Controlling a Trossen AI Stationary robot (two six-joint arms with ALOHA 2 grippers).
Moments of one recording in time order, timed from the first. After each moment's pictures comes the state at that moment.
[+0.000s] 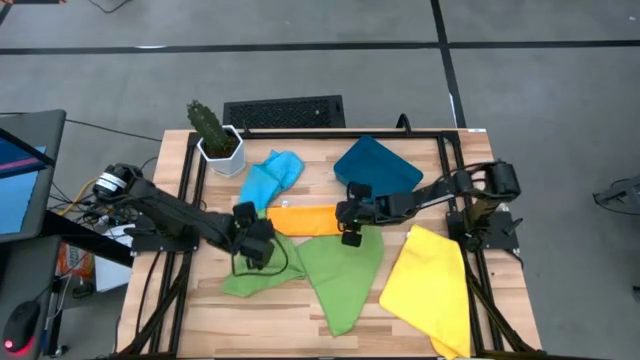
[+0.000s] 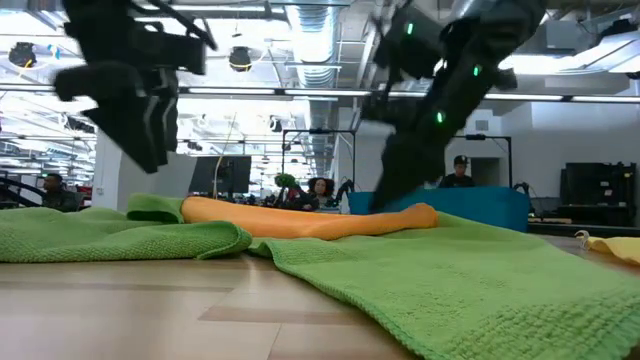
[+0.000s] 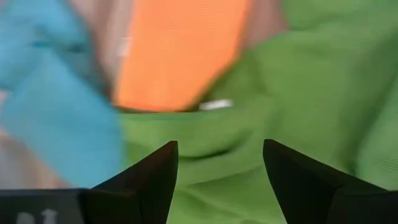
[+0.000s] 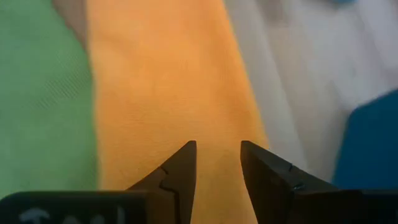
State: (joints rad) left arm -0.36 1.45 0.90 -0.84 -0.42 -0.54; right arm 0.03 1.76 0.89 -0.12 0.30 0.02
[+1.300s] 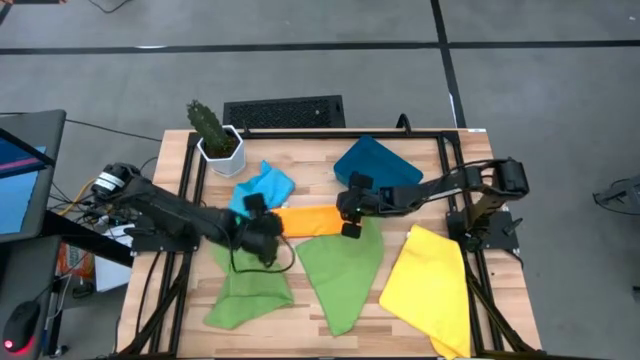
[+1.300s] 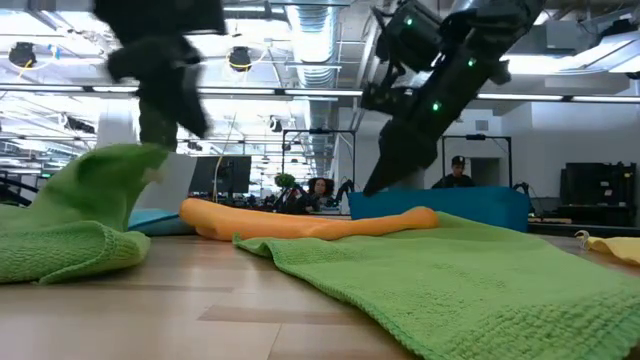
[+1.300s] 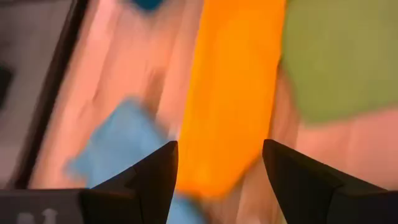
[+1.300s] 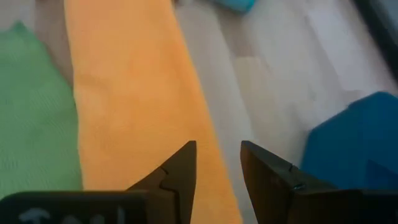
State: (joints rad) left arm -0.30 1.43 0.96 -0.69 -0.58 -0.32; right arm -0.02 1.66 0.90 -0.11 0.28 -0.03
